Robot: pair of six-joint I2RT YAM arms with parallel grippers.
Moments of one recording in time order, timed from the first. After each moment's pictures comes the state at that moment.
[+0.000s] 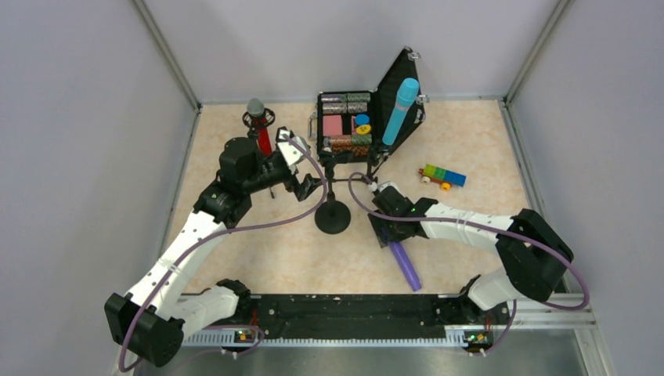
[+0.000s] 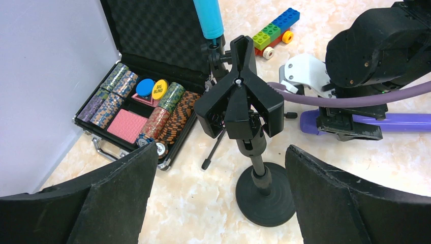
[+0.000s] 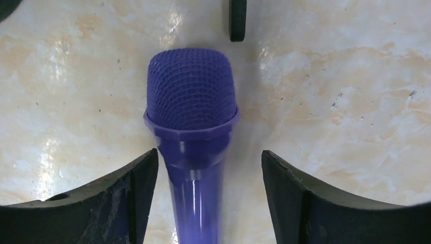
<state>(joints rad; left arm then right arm) -0.42 1.04 0.98 -0.16 0.58 0.37 0.81 1.46 0.77 -0.46 0.23 0.37</state>
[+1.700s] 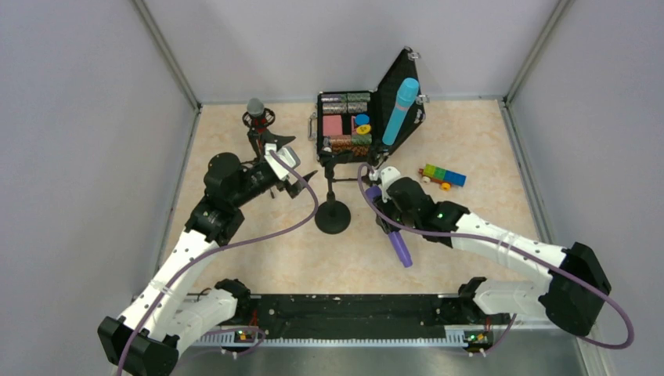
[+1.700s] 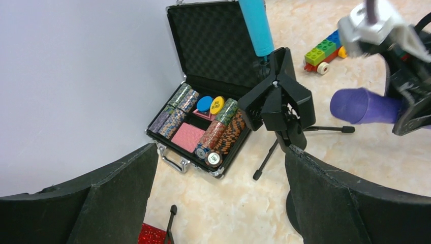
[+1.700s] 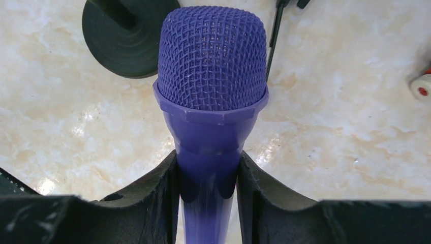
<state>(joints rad) -0.41 0.90 0.87 -0.01 0.47 0.46 0.84 1.19 0.79 -0.39 0.15 0.19</state>
